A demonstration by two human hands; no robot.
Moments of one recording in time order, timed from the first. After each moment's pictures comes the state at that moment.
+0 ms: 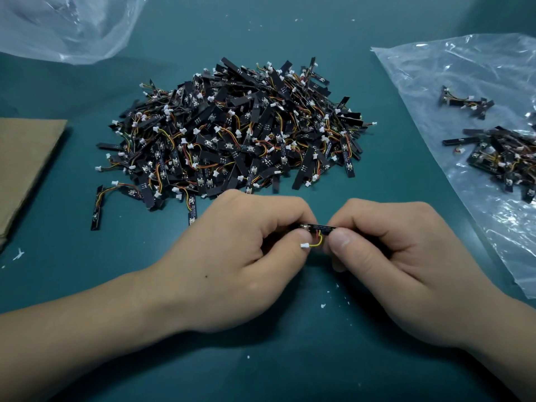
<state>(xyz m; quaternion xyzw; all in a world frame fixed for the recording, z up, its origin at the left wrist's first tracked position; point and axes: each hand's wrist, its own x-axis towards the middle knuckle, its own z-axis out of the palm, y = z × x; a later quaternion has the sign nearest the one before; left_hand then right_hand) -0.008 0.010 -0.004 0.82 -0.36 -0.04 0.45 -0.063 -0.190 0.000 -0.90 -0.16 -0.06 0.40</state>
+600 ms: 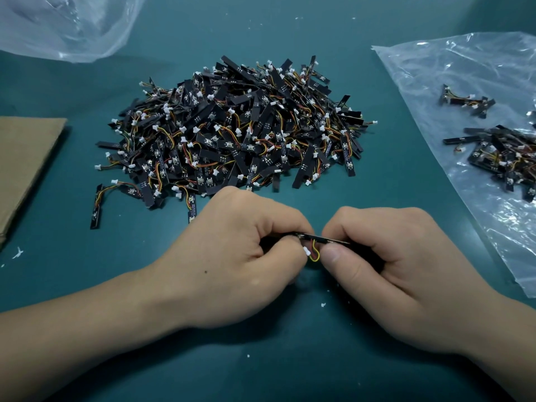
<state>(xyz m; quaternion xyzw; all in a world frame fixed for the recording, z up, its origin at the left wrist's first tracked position) -0.004 0.012 -0.002 0.82 -0.39 -0.04 0.42 -0.065 -0.187 0.004 -0.92 -0.19 -0.06 0.33</state>
